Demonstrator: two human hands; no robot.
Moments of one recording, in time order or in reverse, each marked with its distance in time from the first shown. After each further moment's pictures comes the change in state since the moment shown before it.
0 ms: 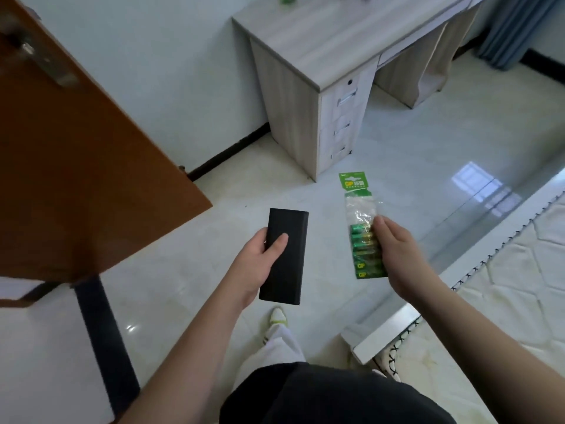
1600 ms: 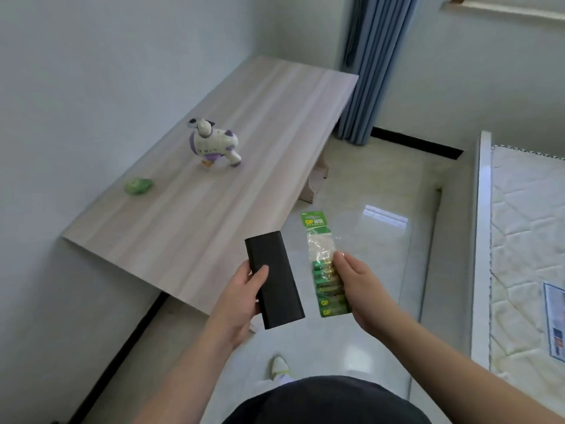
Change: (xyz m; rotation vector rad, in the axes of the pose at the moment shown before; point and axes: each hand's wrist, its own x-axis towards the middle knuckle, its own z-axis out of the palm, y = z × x) left_hand 0.513 0.346 0.170 0.017 -0.402 -0.031; right_hand 0.452 -0.273 -0.087 0.284 0.281 0.086
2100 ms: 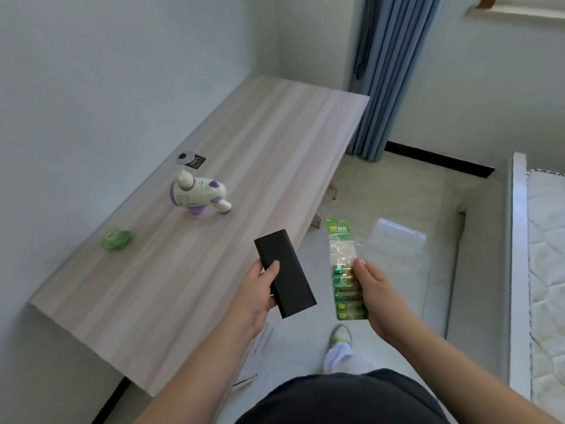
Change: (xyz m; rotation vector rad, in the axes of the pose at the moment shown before) left_hand 0.199 0.084 0.071 -0.085 0.087 -0.077; right_hand 0.189 -0.081 -0.058 0.079 0.059 0.060
